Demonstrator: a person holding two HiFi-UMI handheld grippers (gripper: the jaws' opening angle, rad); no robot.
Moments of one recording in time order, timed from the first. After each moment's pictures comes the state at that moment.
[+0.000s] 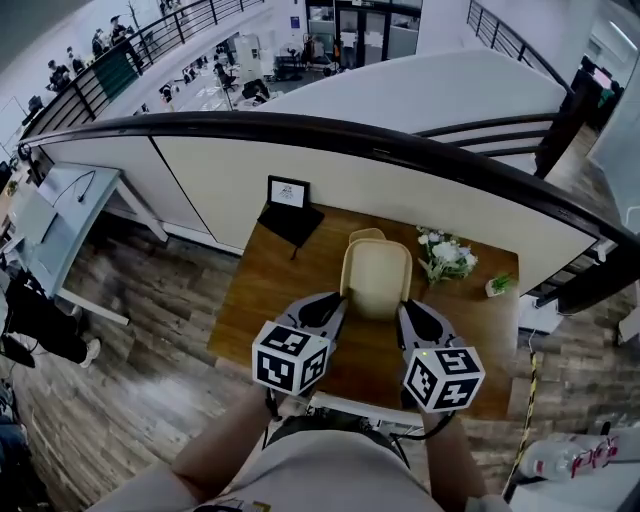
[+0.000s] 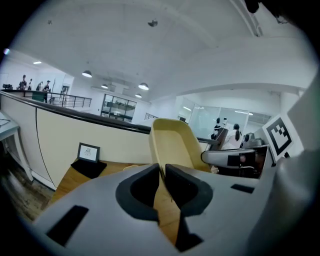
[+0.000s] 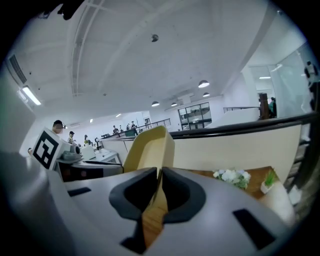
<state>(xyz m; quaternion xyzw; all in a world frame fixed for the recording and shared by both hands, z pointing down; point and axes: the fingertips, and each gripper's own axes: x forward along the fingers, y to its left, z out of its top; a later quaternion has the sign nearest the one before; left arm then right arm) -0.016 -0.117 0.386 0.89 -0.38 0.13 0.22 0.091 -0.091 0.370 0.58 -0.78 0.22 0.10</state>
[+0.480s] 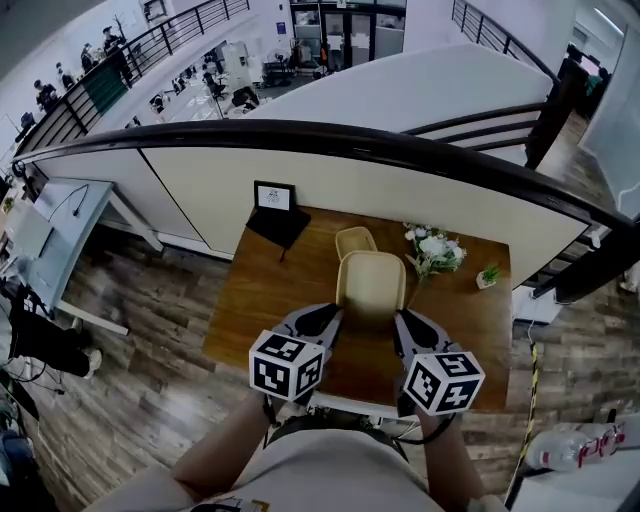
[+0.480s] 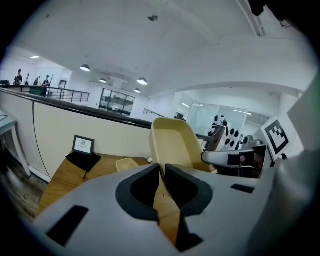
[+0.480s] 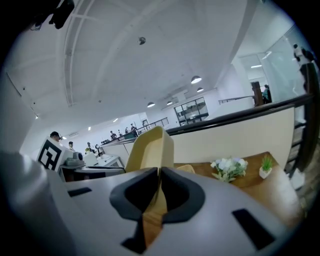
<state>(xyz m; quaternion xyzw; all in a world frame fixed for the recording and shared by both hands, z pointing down) 0.013 -0.092 0.397 0.89 -0.36 0.14 0.24 0.121 -0.064 0.382 0.58 -0.77 0.26 0.06</state>
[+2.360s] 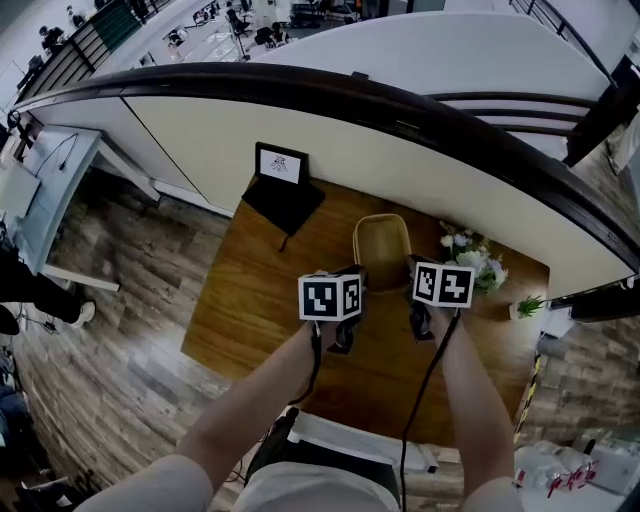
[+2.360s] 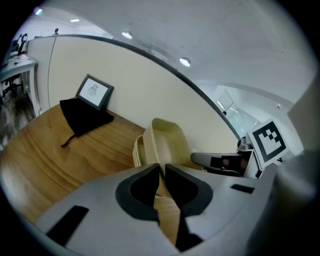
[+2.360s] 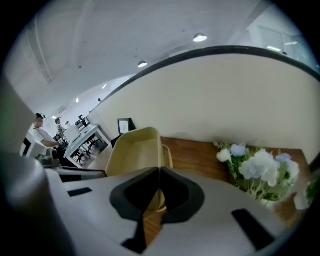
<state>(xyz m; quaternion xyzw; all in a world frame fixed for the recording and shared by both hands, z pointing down) 0.049 -0.295 0.617 0.77 -0.43 0.17 0.44 0.160 -0.321 0.616 0.53 -0.72 0.37 0.25</state>
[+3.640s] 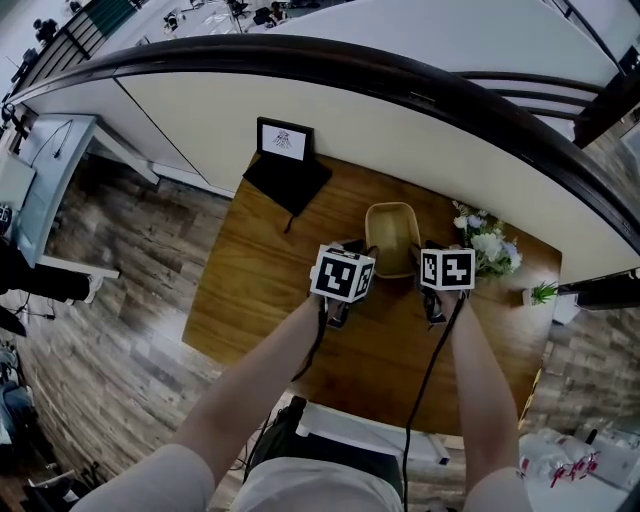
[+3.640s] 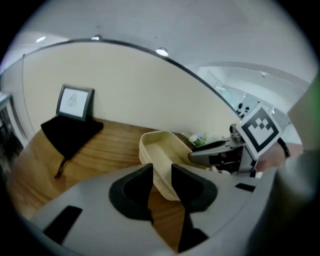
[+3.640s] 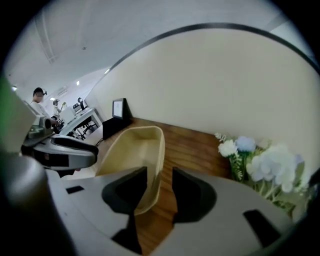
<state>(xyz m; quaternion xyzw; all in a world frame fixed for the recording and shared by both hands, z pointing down) 0.047 -0.313 0.656 0.82 -0.38 0.25 0.34 0.167 -0.324 0.678 0.52 -0.72 0.34 0.32</state>
